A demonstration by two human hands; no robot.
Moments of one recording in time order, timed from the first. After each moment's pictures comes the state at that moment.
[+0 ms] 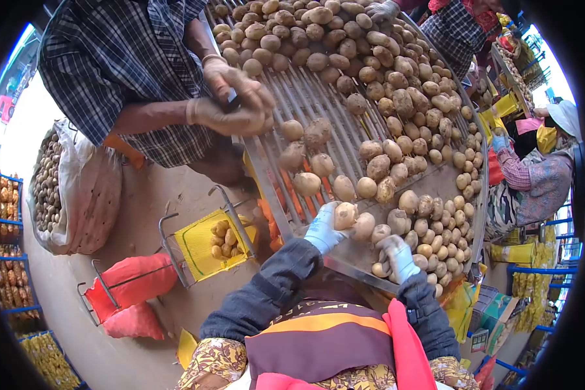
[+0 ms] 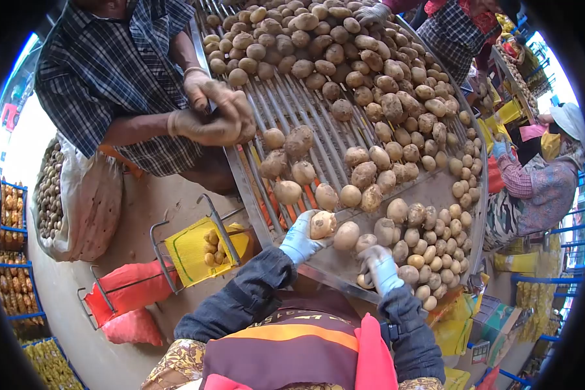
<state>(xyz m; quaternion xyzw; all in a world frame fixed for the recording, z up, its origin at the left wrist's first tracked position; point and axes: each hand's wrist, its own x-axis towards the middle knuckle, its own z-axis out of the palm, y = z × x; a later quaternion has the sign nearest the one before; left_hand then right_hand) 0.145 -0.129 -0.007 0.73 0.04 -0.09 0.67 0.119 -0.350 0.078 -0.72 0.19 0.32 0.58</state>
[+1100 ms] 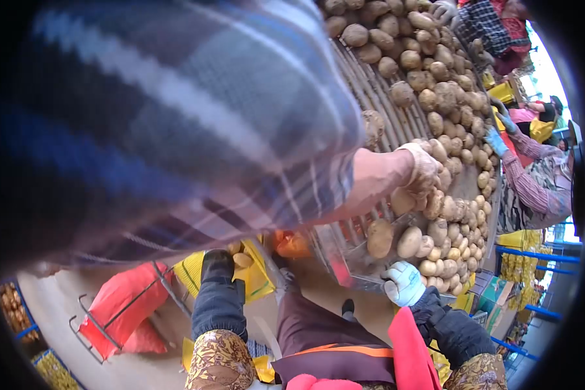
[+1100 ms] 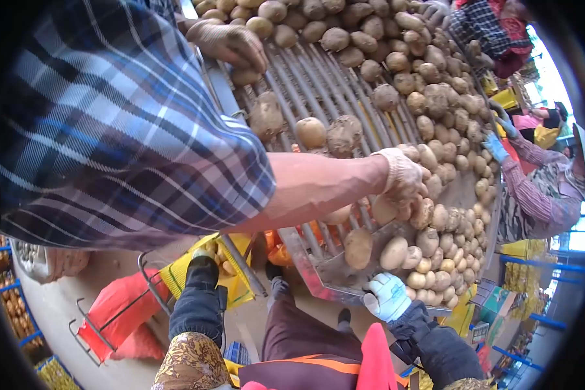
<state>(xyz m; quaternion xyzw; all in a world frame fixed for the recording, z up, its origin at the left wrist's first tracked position) 0.076 0.197 -0.260 0.87 0.22 -0.42 0.14 0.110 -0.263 0.020 -0.92 -0.29 0.17 0.19</state>
